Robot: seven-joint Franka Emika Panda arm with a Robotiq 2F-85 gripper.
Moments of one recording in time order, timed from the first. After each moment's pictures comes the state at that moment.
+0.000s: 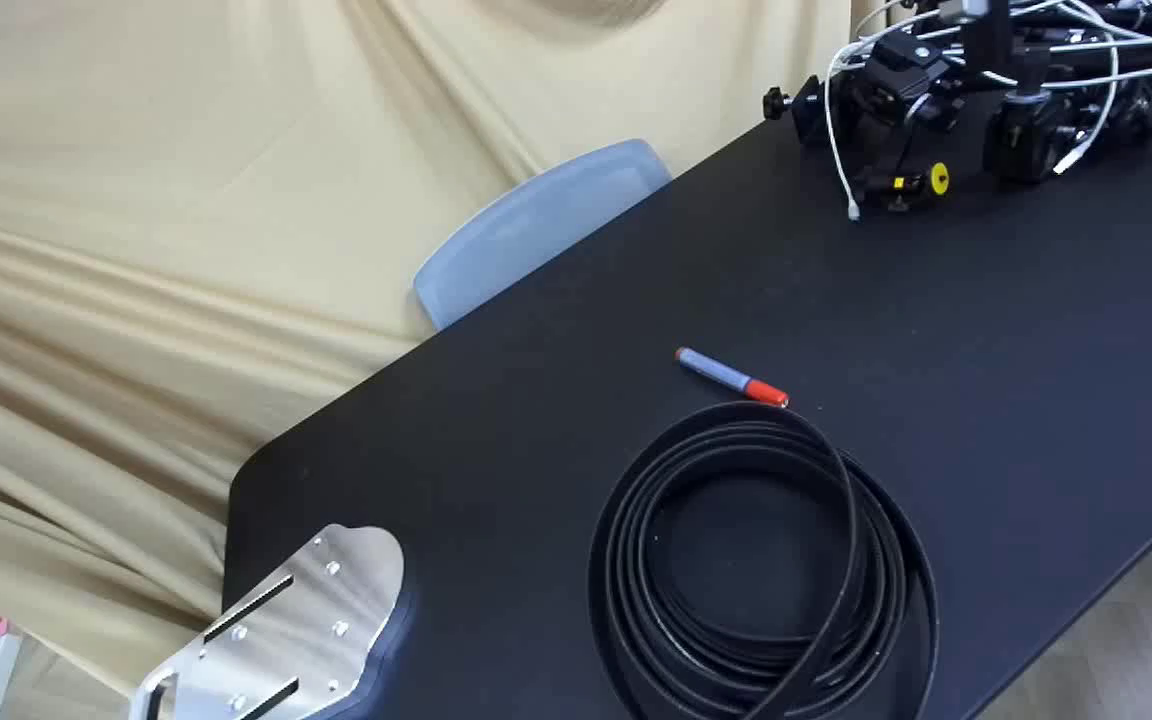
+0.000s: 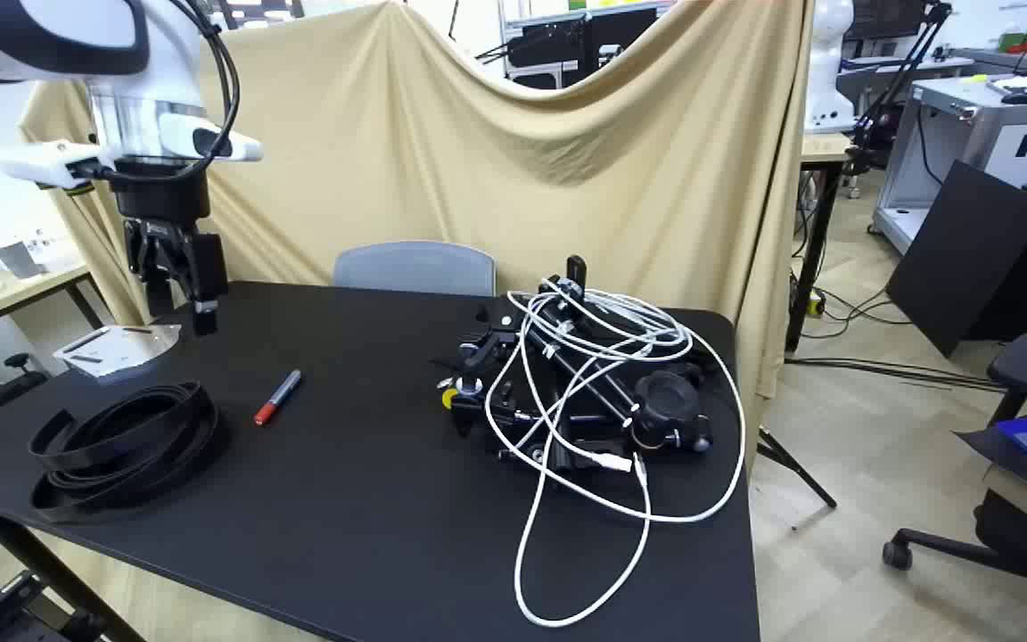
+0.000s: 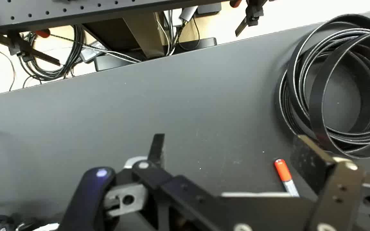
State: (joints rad) arm 0.02 -0.21 0.07 -2.36 0.13 1.87 0.21
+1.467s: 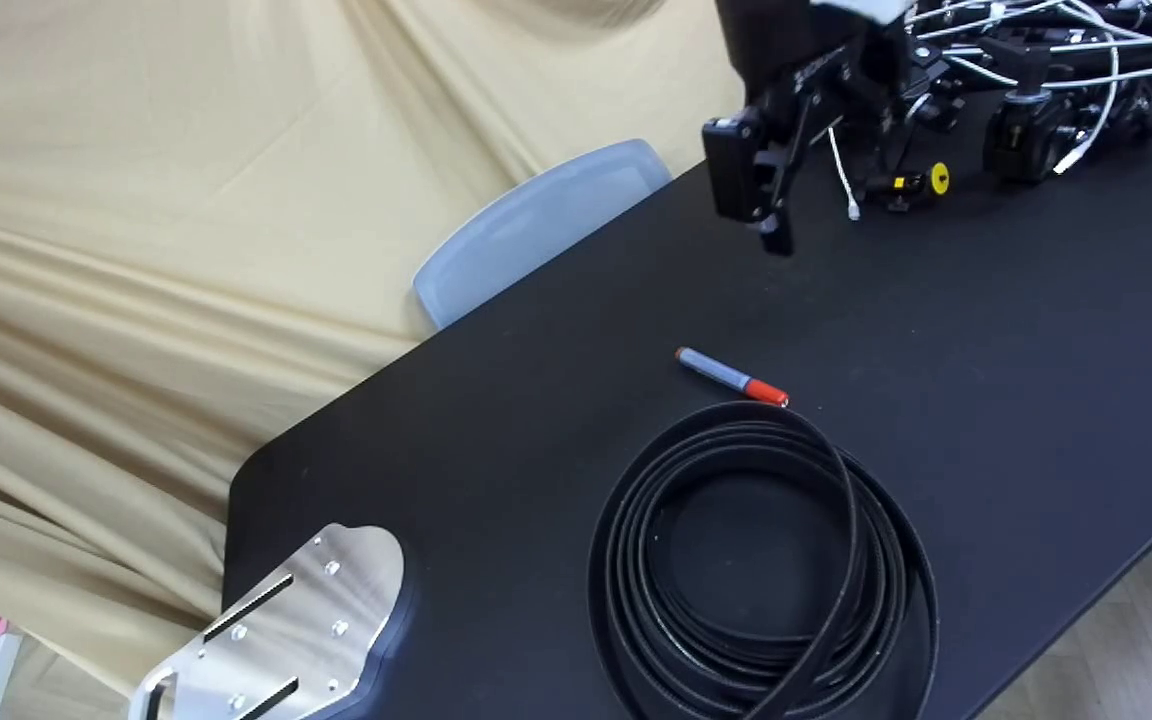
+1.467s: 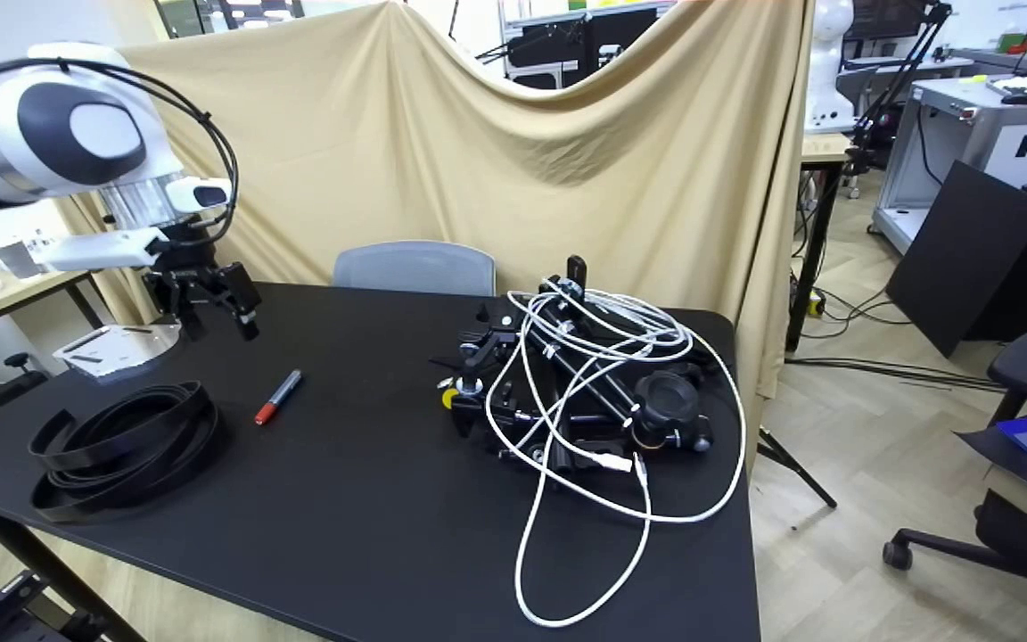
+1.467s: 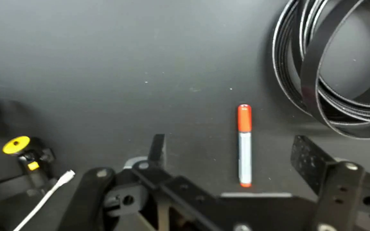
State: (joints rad) arm 0.14 0.03 0.19 -2.35 -0.07 2.37 0.23
